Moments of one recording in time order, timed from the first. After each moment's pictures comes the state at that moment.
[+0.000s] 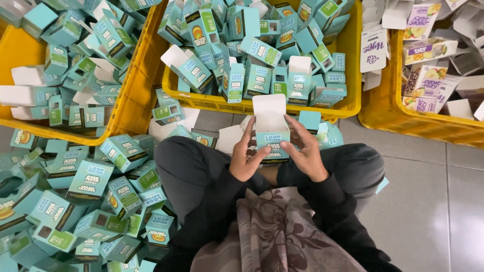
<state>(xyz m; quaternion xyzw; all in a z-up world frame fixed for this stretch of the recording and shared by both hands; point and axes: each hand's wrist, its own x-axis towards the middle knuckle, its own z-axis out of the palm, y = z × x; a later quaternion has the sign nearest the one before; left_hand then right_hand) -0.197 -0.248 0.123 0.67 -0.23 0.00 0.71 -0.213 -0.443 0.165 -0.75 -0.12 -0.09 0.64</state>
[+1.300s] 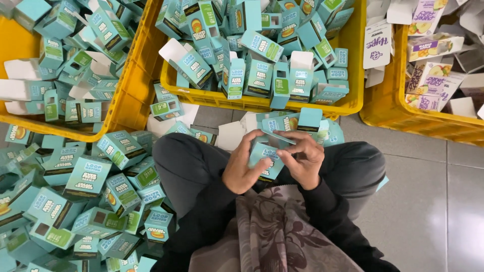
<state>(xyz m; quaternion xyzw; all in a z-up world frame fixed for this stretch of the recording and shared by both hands) -0.215 -0.224 0.202 0.70 -0.27 -0.05 0.66 -0.224 -0.415 0.188 -0.68 -0.21 -0.30 0.63</state>
